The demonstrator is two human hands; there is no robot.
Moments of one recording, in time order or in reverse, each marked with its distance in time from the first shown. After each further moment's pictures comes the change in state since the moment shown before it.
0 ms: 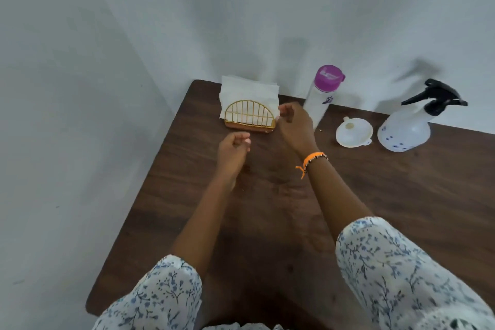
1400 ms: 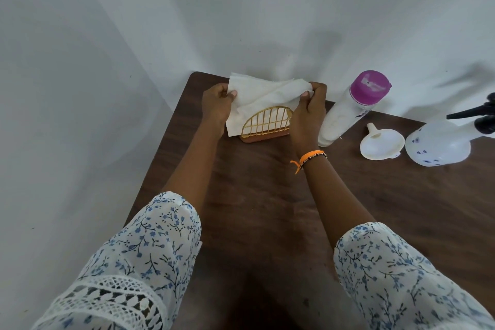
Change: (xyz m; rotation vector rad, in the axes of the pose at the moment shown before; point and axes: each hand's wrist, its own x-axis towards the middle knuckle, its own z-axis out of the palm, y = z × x) left_hand 0.151 0.038 -0.025 0.020 0.077 0.135; right_hand 0.053 -0.007 0.052 0.220 0.378 -0.049
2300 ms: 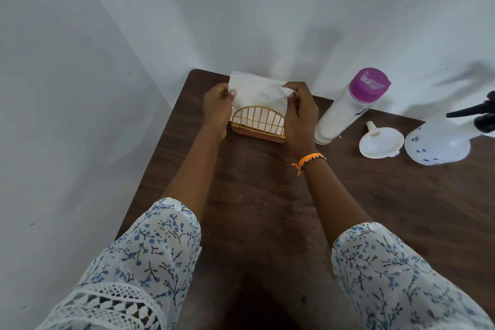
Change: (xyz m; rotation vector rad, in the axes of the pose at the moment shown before) left_hand -0.012 -0.002 0.007 -0.041 0.014 0.001; right_hand -0.010 0.003 -0.003 -0.012 -0.149 -0.233
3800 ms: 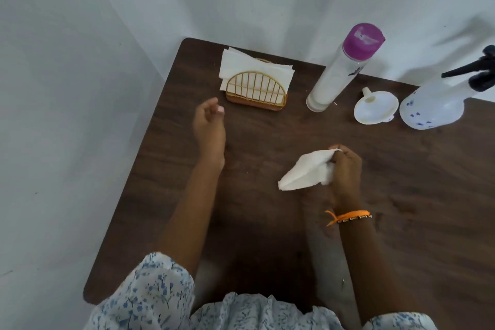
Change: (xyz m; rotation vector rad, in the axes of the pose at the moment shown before) left_hand -0.112 -0.035 -0.018 -0.154 0.187 -0.164; right_hand -0.115 0.029 -0.112 0.175 0.070 0.733
